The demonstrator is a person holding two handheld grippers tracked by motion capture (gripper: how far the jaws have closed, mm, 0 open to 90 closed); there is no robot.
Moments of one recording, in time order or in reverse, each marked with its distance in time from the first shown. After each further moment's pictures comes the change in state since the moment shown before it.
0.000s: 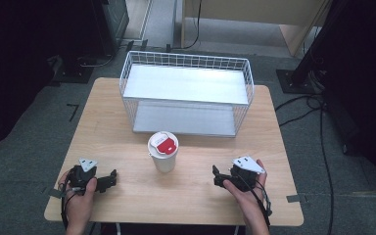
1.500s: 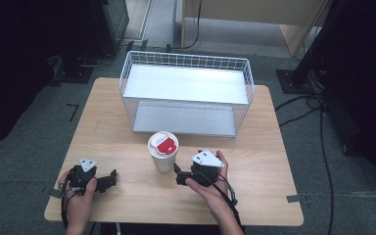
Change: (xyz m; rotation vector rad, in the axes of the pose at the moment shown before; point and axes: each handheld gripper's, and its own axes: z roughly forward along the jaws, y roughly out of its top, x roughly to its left) left arm 0.000 0.000 0.000 0.000 -0.001 -0.001; right arm 0.094 0.028 0.032 -0.061 0.211 -0.098
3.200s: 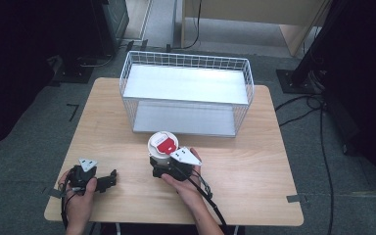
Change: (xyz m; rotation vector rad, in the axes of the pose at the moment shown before) left arm 0.000 0.000 0.000 0.000 0.000 0.000; right arm 0.037 -0.008 0.071 -0.184 0.099 0.114
